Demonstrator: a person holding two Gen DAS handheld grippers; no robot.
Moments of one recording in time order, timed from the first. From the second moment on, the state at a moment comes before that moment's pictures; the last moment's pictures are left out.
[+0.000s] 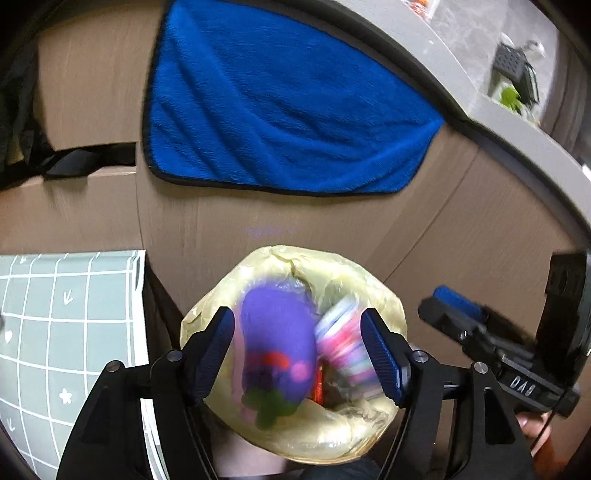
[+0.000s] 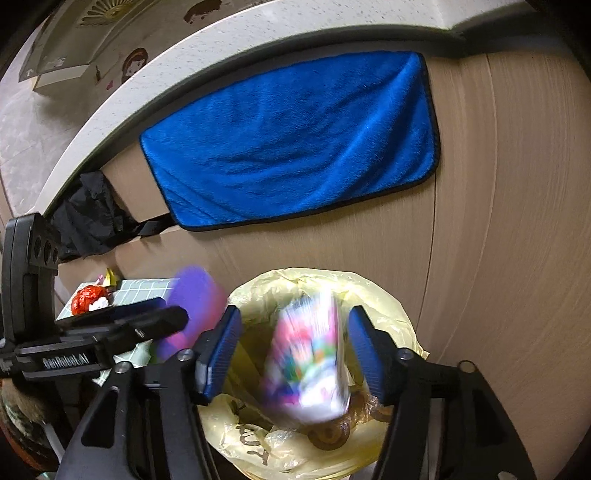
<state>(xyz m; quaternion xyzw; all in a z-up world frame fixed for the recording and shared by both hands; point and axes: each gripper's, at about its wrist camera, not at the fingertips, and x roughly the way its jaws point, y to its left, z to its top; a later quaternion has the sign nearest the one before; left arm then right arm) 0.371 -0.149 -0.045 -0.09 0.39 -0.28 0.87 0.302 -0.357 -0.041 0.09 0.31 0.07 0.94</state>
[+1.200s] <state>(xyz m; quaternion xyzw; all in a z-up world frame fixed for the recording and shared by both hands) 0.239 0.245 -0.065 -0.17 0.33 0.00 0.93 0.285 -0.099 -0.010 0.00 0.30 0.20 0.93</state>
